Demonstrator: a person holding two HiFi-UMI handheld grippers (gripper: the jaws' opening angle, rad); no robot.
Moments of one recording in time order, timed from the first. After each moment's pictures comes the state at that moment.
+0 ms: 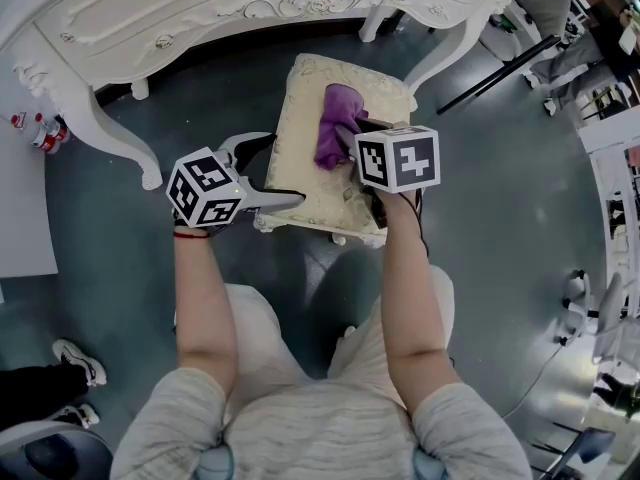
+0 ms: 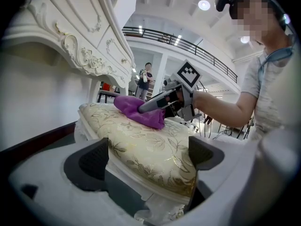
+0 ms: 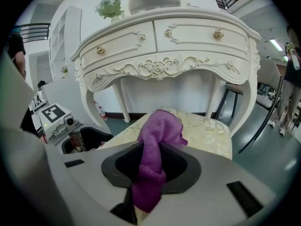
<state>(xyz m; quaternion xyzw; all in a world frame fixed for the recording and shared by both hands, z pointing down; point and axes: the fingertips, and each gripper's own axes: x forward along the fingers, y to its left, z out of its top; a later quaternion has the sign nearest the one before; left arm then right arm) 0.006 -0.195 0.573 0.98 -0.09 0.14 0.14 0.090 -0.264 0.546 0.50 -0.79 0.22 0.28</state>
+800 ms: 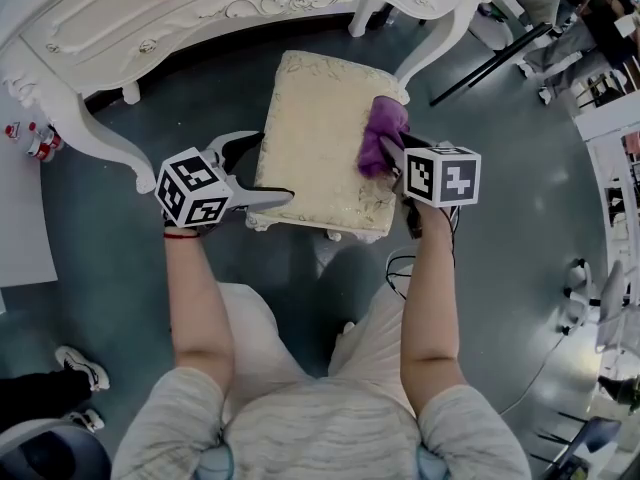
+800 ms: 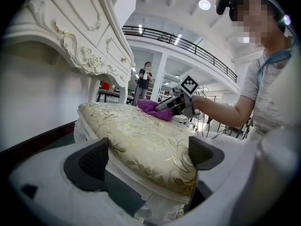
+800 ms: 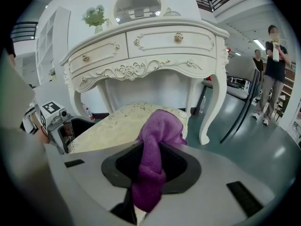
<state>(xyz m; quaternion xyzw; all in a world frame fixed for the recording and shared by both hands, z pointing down) 0.007 -0.196 0.573 0.98 -0.09 0.14 0.14 0.190 -0.233 0.546 0.56 -0.75 0.23 0.27</state>
